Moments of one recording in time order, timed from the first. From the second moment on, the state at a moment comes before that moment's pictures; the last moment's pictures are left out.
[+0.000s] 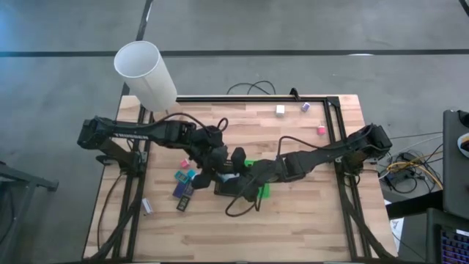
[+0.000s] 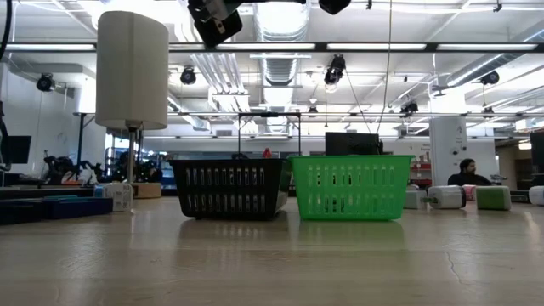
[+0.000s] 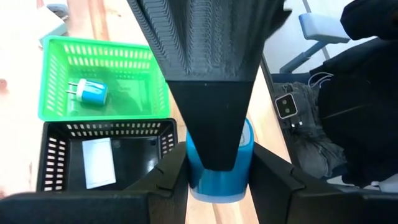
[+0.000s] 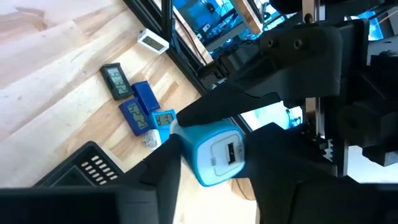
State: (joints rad) left arm -0.03 1.53 1.39 -0.78 0.43 -0.06; right arm 0.27 1.71 1.34 -0.07 0.29 -0.74
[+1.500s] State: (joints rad) left arm -0.02 1.39 1.39 -1.04 0.13 -0.05; right arm 0.27 1.71 1.30 -0.47 0.50 -0.36
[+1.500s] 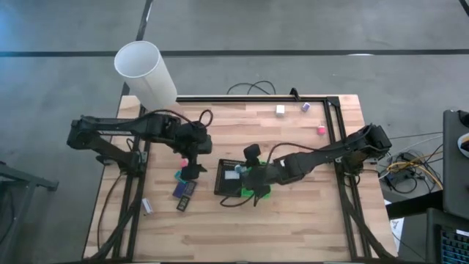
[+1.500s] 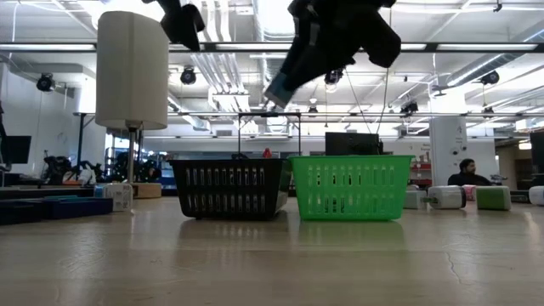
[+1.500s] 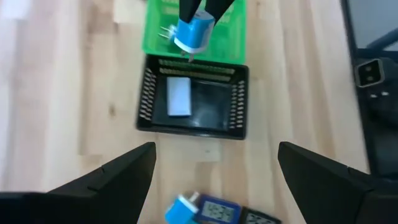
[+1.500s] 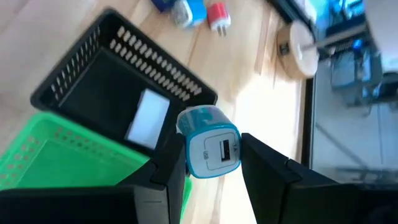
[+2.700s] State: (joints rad) left arm -0.39 0.96 0.69 -0.20 -0.37 -0.11; right arm 0.25 1.43 0.78 -0.18 0.26 0.21
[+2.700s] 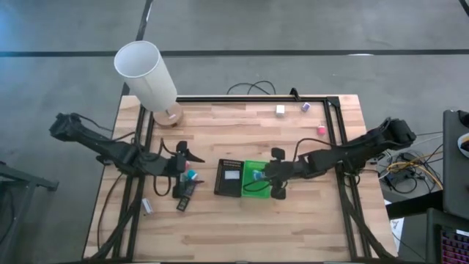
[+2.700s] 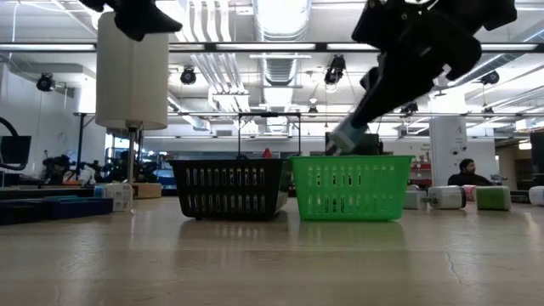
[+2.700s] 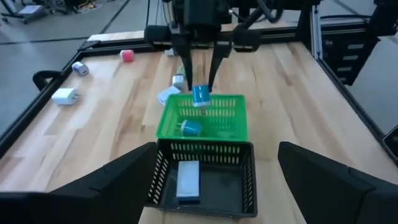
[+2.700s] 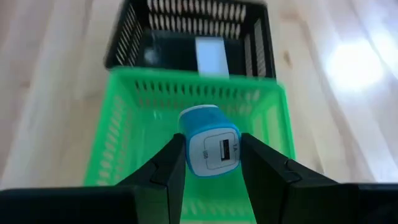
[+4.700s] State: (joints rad) left arm -0.40 1.29 0.97 -0.87 -0.06 -1.31; right arm 0.23 1.12 0.89 -0.11 0.82 -0.10
